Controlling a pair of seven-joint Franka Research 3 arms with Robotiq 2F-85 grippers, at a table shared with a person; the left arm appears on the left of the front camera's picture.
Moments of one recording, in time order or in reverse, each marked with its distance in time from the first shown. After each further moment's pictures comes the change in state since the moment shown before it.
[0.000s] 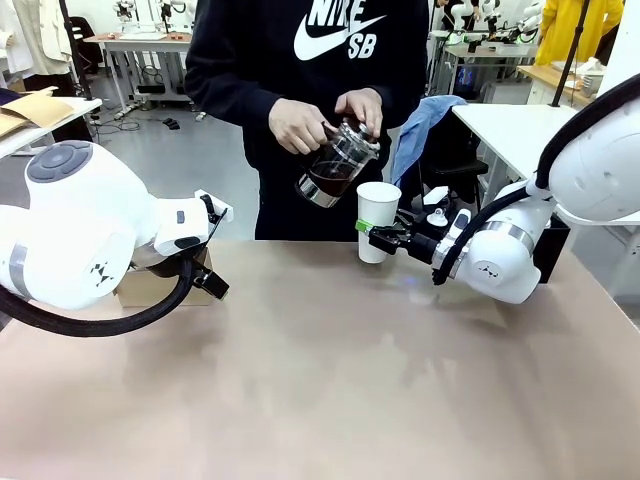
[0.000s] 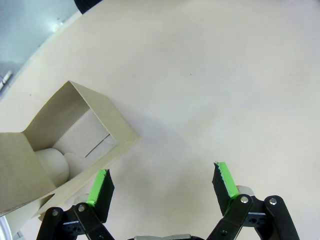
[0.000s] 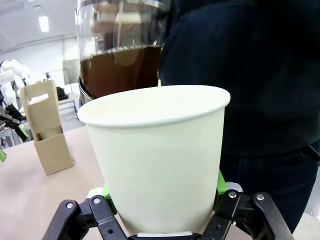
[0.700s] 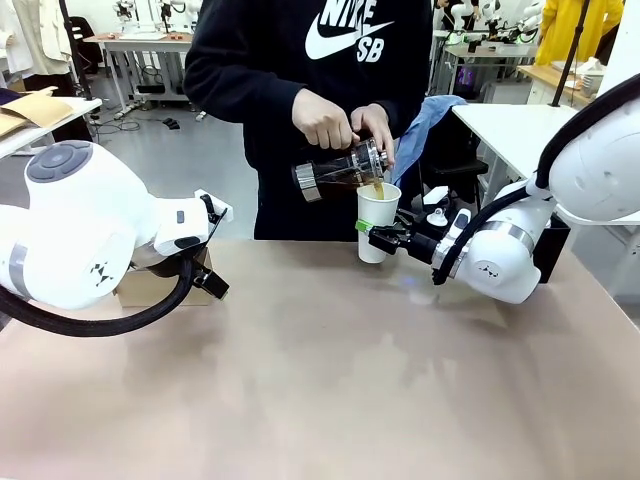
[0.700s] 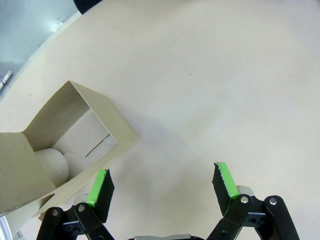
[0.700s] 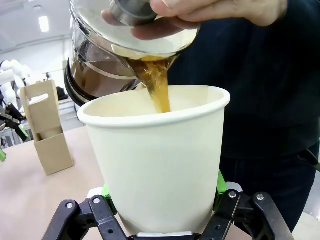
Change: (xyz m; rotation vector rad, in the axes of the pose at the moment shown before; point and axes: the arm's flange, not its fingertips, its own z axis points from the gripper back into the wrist) left arm 0.000 0.000 0.000 0.000 0.000 0.000; right arm 0.000 0.000 0.000 0.000 0.000 0.000
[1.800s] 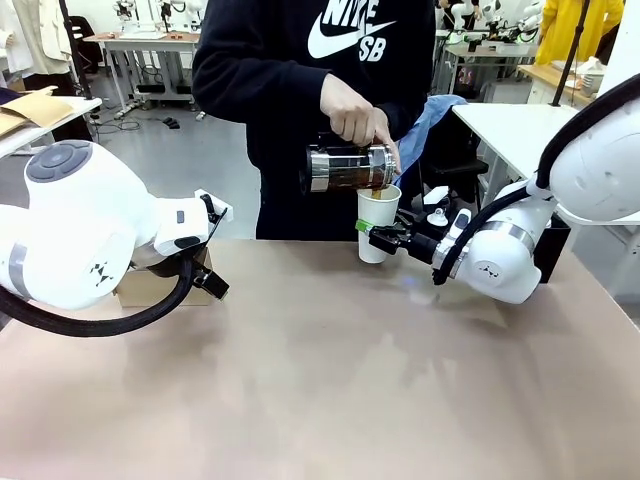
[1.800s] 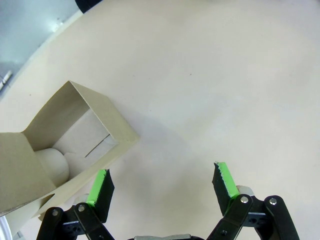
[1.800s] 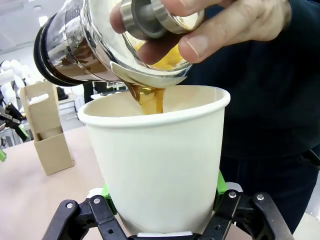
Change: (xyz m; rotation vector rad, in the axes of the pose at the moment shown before) left arm 0.000 0.000 0.000 0.000 0.000 0.000; right arm 0.000 0.000 0.000 0.000 0.000 0.000
